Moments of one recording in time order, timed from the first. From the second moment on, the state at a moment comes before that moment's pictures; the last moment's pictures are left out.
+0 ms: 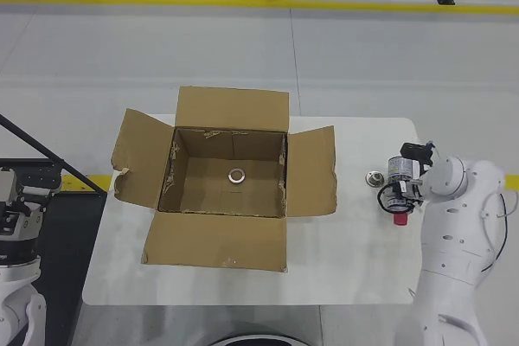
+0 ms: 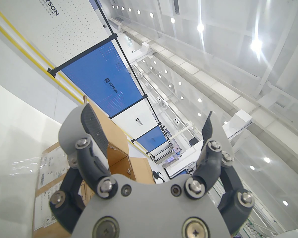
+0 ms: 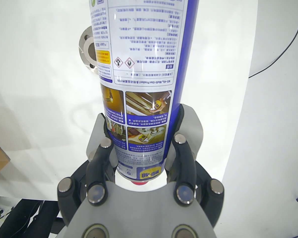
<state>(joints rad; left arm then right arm) 1.79 -1.23 -2.09 -2.02 -0.32 -0.47 -0.27 -0.73 -1.48 1.84 -1.27 -1.56 -0.16 1.54</state>
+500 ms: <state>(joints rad) 1.79 -1.23 -2.09 -2.02 -0.32 -0.47 -0.27 -0.72 -1.45 1.79 -1.20 -1.55 -0.17 1.54</state>
